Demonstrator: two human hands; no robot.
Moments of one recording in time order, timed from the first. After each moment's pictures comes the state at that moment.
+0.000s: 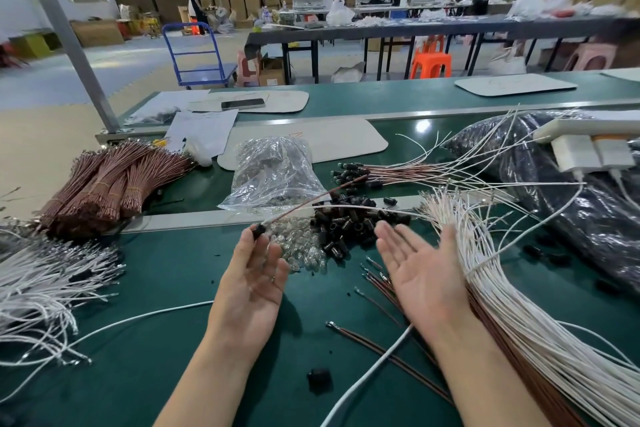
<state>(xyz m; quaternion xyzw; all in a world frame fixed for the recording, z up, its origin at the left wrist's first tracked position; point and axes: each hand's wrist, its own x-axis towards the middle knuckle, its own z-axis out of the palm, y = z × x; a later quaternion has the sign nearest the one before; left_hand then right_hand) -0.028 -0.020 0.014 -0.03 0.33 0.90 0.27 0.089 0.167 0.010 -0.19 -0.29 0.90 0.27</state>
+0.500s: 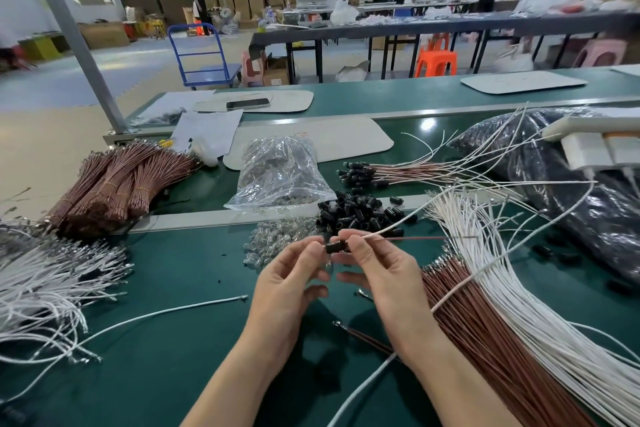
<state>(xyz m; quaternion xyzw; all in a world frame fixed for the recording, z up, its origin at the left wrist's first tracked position) -0.007 -0.003 0.004 0.15 0.52 0.80 0.26 0.073 0.113 0.014 -0.14 -0.57 0.75 0.29</state>
